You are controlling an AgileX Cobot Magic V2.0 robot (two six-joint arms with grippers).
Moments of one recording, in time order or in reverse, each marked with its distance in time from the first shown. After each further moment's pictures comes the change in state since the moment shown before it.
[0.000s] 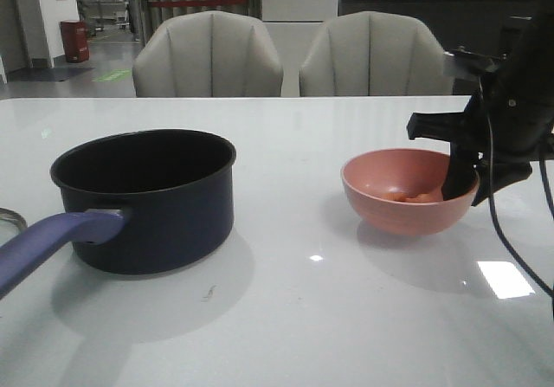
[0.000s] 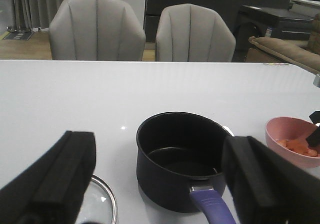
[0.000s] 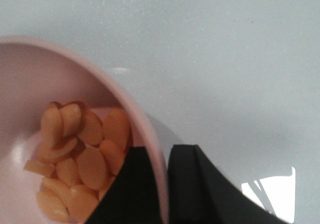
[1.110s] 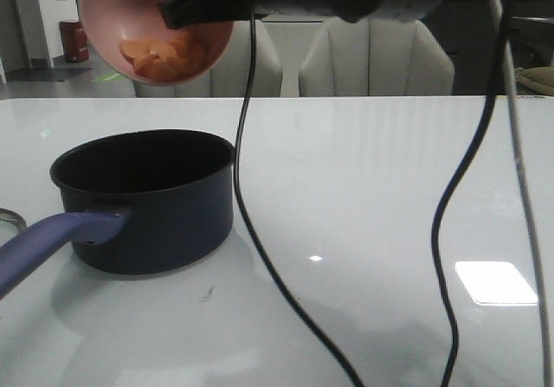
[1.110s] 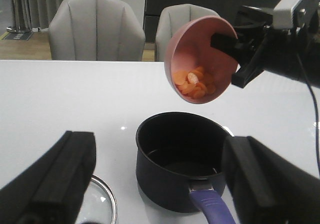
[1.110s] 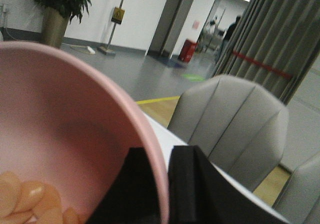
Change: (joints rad) left arm 0.000 0.000 0.000 0.000 0.000 0.000; right arm 0.520 0.072 -0.088 -0.125 -1.218 -0.552
